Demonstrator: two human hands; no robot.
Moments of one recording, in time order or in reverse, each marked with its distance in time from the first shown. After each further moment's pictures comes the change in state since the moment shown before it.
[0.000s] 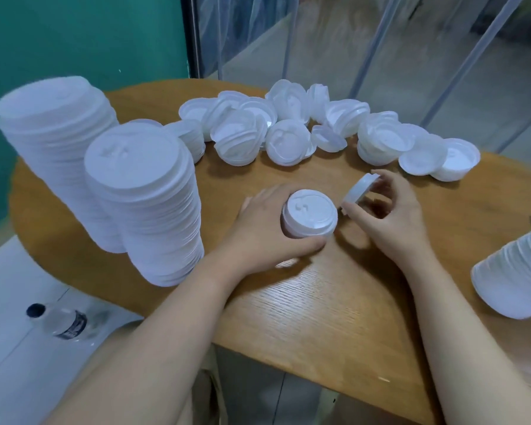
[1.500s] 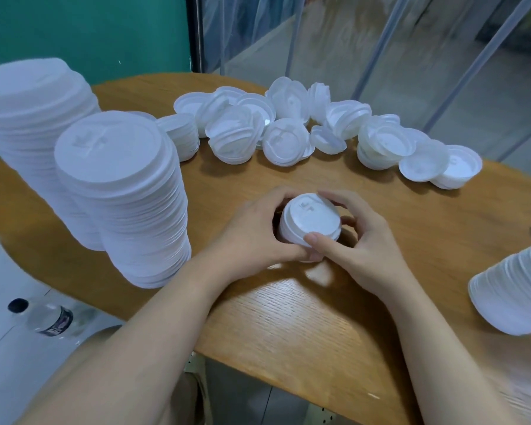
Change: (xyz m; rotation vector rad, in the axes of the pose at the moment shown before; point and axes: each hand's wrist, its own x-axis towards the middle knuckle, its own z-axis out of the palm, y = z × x) left_hand -0.001 0.001 -0.004 -0.219 -0.083 -0.031; right_hand -0.029 -0.026 0.012 0.066 -0.361 -0.175
